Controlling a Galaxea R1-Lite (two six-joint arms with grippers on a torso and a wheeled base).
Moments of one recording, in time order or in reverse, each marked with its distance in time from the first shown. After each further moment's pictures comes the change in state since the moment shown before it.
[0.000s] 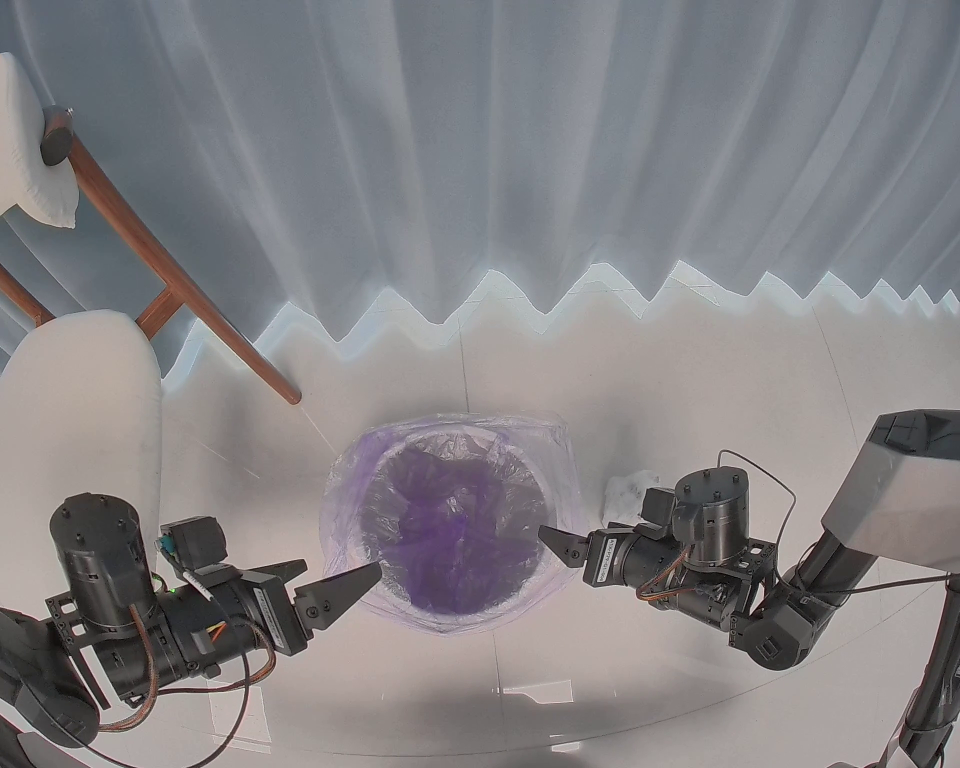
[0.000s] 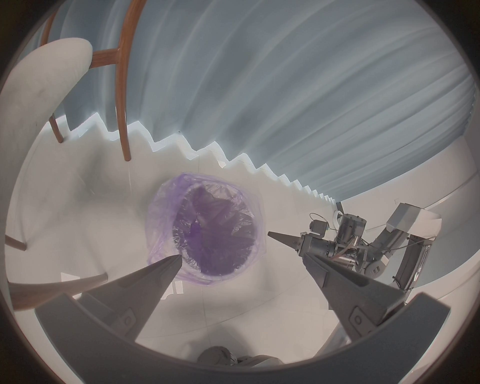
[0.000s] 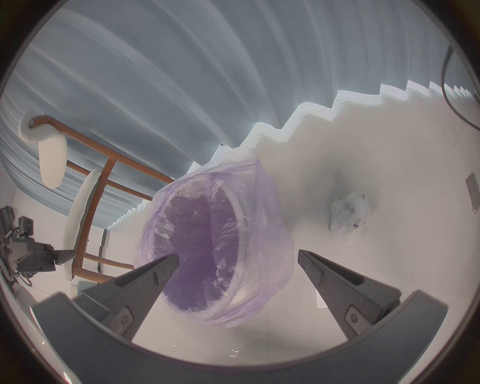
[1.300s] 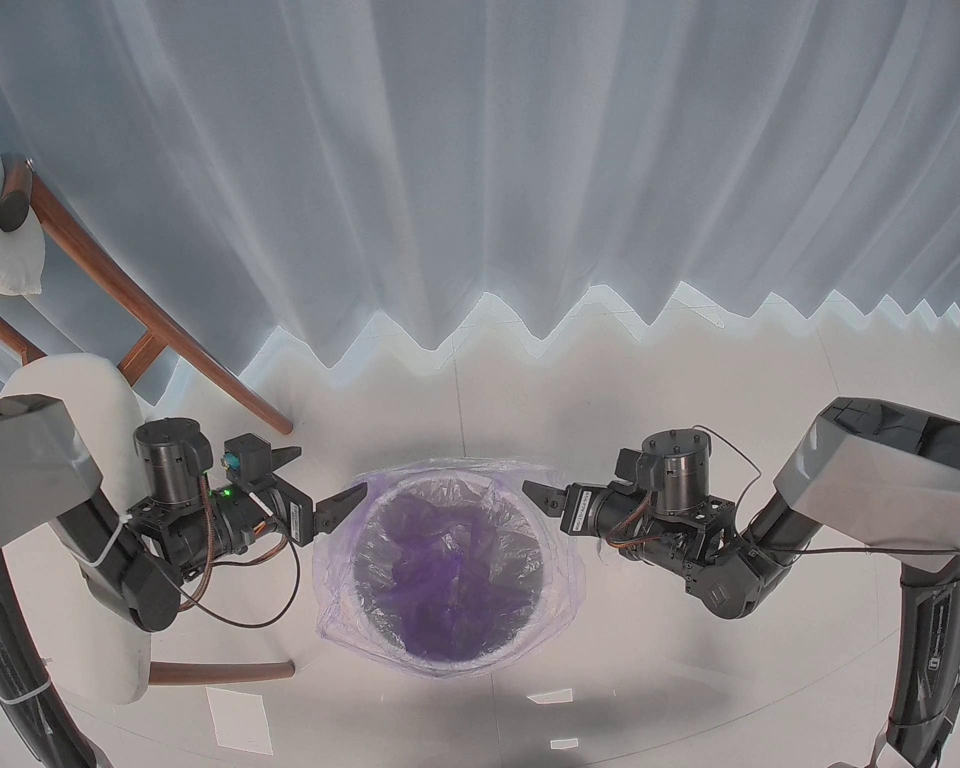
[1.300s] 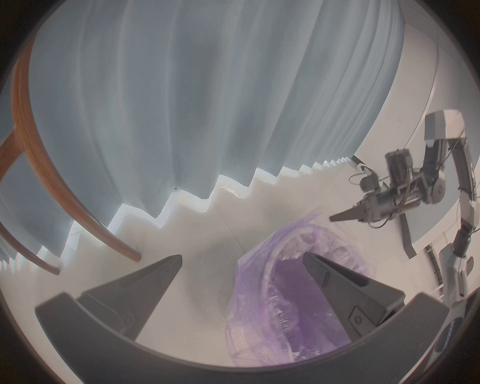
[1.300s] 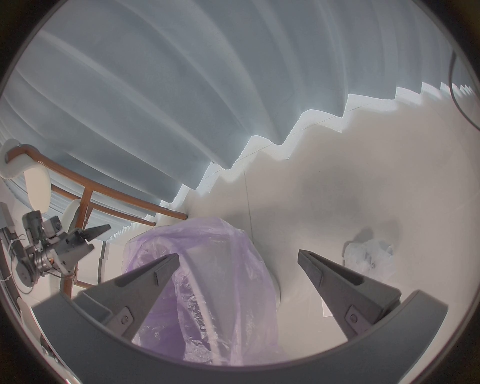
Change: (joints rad) left arm 0.350 0.524 -0.327 -0.267 -0.232 0.646; right arm -0.074 0.156 -0.303 0.103 0.059 -0.002
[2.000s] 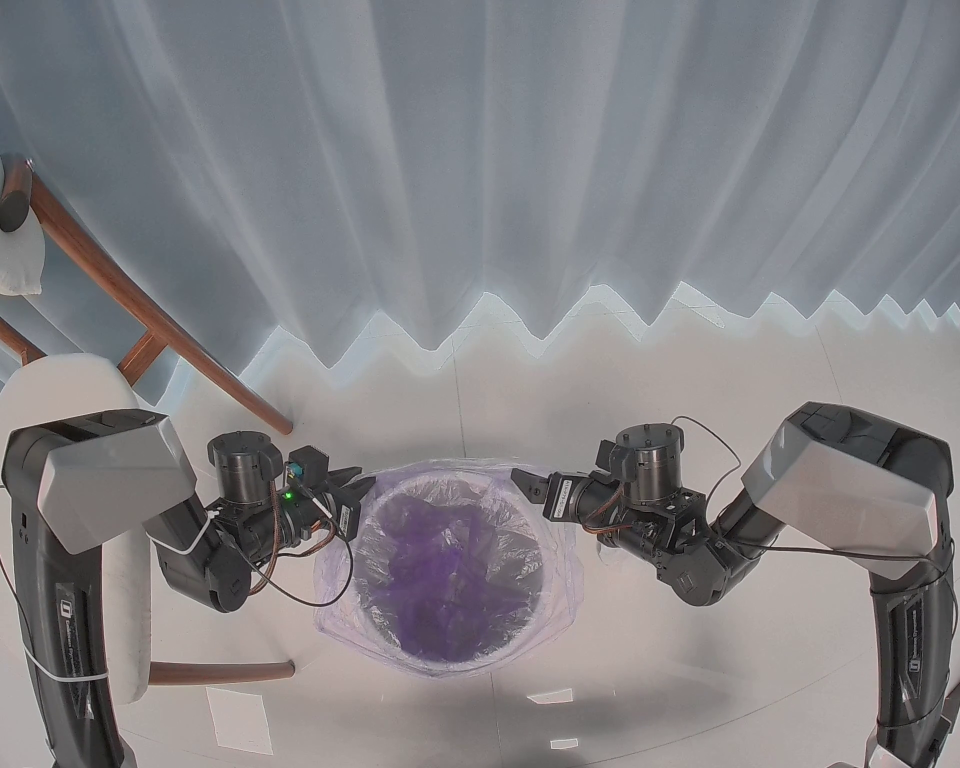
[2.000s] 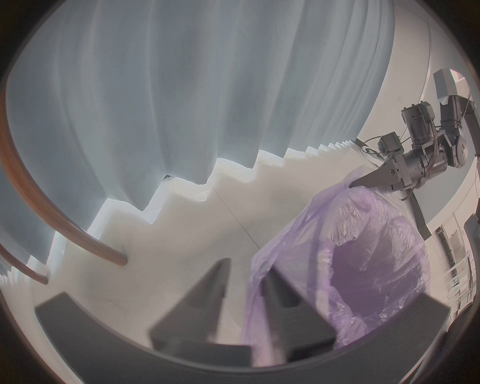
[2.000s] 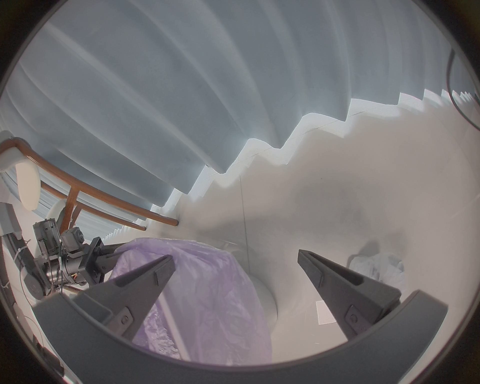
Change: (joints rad) left arm -0.022 0.318 -0.274 -0.014 0.045 0.082; right arm 0.000 0.103 -0.164 0.042 -0.049 -0.024
